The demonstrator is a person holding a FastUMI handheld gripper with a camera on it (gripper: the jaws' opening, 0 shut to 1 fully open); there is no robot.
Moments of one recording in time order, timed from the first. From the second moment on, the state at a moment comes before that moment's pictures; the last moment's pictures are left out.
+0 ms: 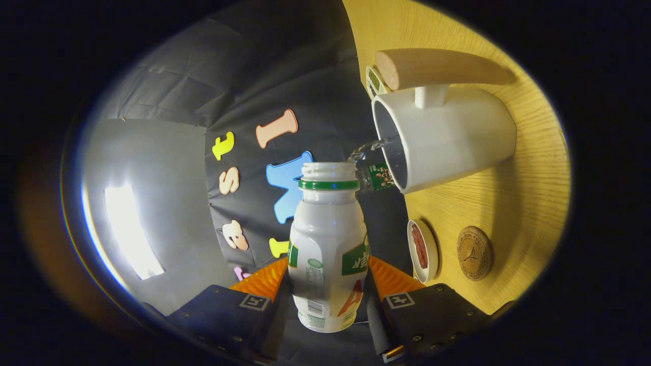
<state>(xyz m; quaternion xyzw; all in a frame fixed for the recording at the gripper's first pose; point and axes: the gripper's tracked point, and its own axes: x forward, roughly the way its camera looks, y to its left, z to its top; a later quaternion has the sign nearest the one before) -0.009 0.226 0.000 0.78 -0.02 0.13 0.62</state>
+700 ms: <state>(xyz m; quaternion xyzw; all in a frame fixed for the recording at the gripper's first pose) -0.005 0.223 0.003 0.79 -0.05 0.15 0.60</state>
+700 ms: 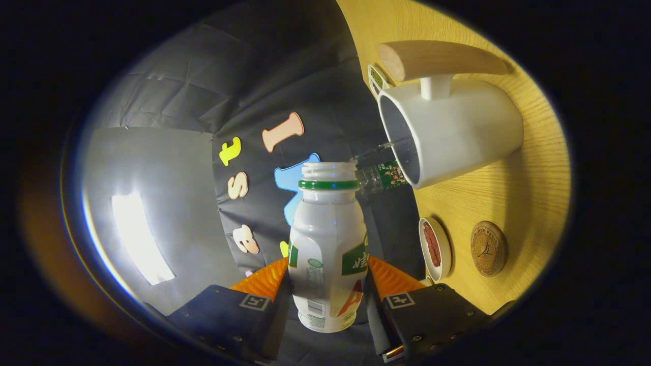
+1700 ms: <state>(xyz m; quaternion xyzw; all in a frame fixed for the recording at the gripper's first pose) 0.003 0.214 -0.014 0.80 -0.04 0.14 0.59</state>
